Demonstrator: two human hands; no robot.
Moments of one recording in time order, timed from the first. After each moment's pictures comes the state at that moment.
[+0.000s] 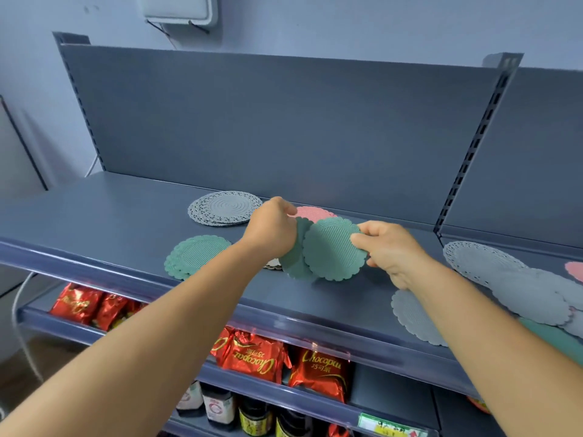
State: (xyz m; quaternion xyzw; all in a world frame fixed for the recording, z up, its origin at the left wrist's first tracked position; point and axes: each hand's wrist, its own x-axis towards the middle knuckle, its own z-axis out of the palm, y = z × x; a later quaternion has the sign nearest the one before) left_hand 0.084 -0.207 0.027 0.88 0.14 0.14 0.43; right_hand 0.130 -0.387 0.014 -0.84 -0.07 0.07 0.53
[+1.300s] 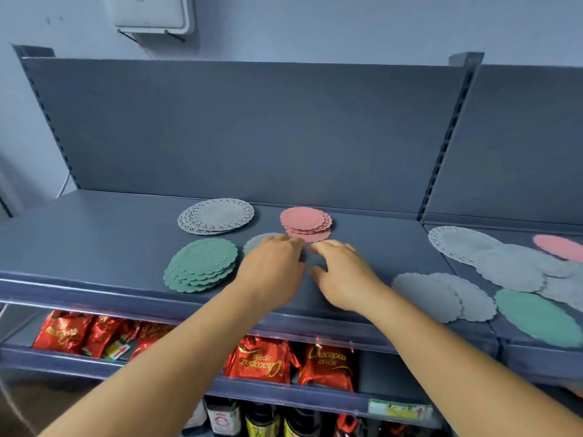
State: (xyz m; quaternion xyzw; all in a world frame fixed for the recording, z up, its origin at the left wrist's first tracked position) left_hand 0.039 -0.195 0.004 0.99 -0.04 0.12 0.11; right_hand 0.066 -0.326 0.002 -0.95 -0.22 0.00 0.22
